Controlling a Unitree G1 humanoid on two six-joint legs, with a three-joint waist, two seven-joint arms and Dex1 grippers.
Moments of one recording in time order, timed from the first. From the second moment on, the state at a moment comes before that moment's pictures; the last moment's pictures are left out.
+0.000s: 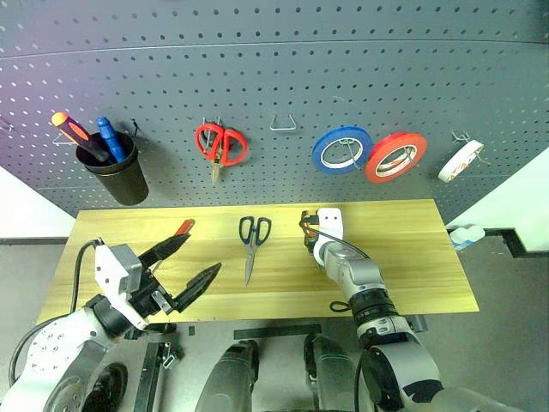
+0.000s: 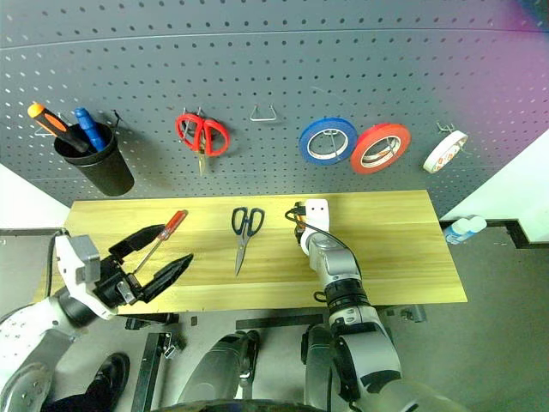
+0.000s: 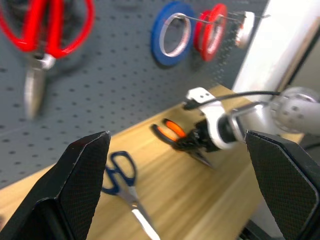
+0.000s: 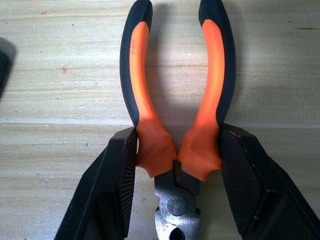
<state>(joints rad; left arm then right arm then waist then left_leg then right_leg) 0.34 0.54 0.31 -0.62 -0.68 0.26 -0.73 -0.57 0.03 -0.06 0.56 0.08 0.57 -0.06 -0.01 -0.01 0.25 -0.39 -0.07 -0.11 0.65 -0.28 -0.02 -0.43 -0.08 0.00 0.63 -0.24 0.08</state>
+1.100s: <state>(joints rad) 0.40 0.48 0.33 -0.39 -0.64 0.03 -0.92 -0.15 -0.12 -0.06 -0.02 0.33 0.56 0.45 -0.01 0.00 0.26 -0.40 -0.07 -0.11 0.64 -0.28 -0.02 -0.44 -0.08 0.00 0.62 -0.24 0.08</state>
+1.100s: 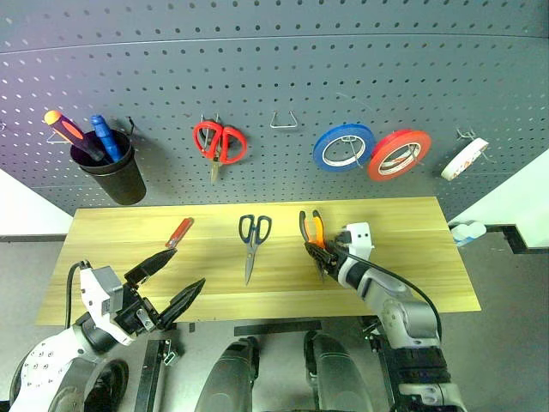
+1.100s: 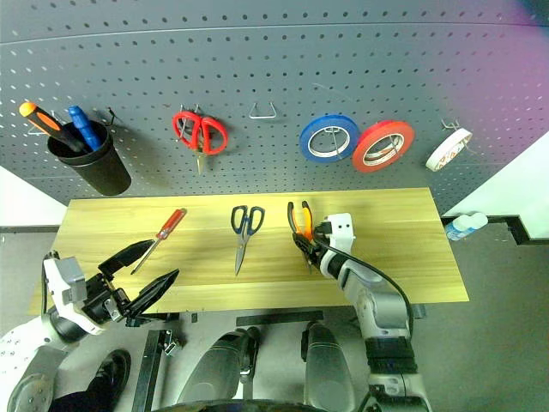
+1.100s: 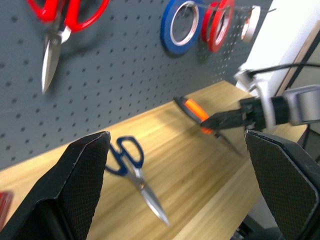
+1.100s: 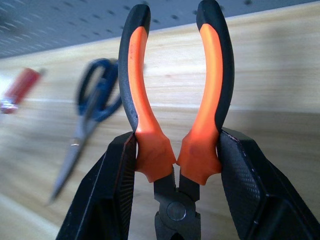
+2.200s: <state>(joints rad) 0.30 0.46 0.33 -0.10 -0.62 -0.17 -1.10 -0.50 0.00 -0.08 -0.18 0.64 0.30 0.54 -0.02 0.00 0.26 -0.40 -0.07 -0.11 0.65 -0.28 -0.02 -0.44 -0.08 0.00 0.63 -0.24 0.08</state>
